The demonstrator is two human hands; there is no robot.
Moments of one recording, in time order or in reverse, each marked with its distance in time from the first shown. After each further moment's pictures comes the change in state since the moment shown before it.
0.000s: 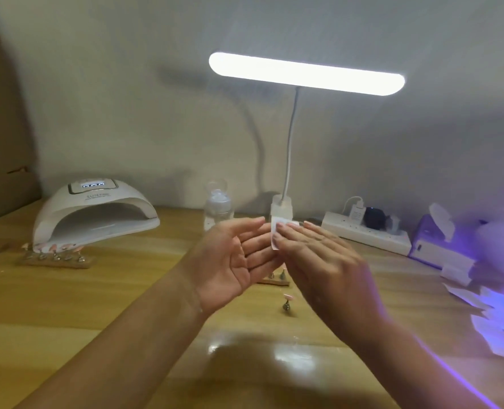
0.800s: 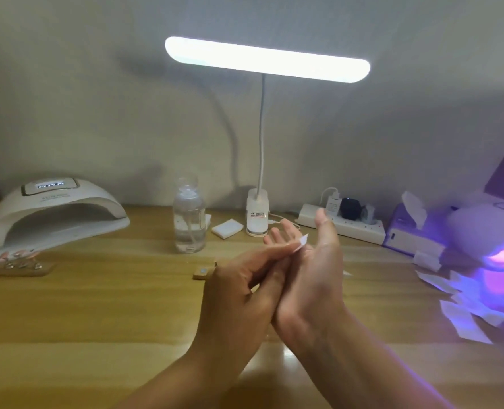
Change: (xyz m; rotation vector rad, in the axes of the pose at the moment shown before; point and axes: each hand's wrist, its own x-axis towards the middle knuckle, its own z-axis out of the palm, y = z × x) left_hand 0.001 -0.076 0.028 0.937 0.205 0.904; right_hand 0.040 -0.039 -0.020 1.710 0.377 1.671
